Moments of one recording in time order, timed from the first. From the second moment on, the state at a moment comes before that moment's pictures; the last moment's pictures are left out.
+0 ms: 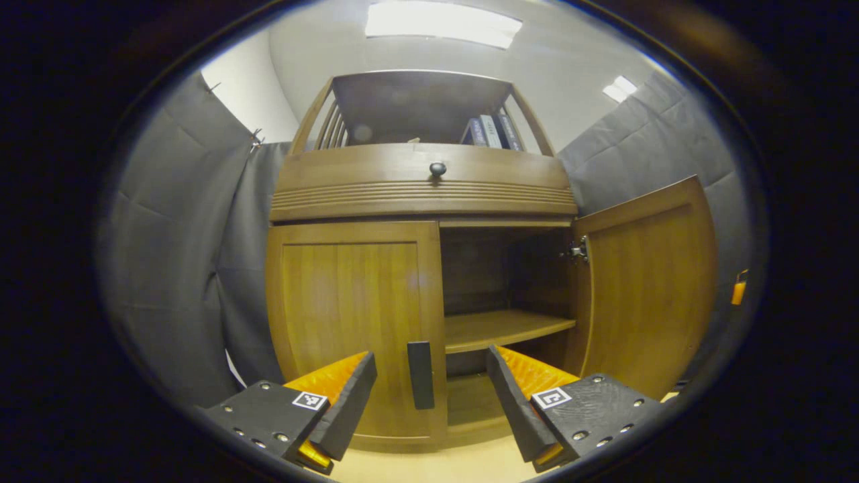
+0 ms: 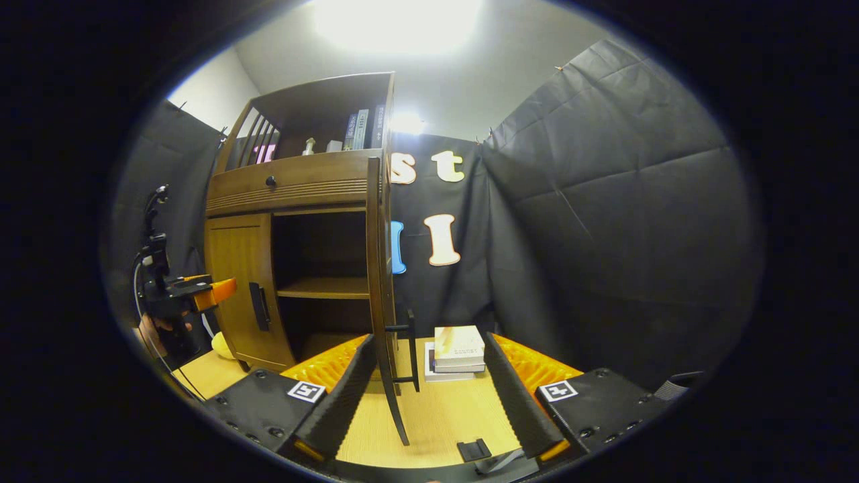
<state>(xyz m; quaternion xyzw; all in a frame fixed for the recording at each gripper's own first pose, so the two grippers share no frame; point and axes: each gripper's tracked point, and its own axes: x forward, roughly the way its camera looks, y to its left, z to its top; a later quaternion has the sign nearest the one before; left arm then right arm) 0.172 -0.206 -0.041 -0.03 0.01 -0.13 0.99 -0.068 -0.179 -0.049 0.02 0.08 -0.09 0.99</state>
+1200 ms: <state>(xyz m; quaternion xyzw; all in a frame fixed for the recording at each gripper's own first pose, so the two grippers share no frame) 0.290 -0.227 -0.135 -0.03 0.09 -0.10 0.99 -0.140 -0.231 -0.072 0.03 0.12 -0.18 0.98</state>
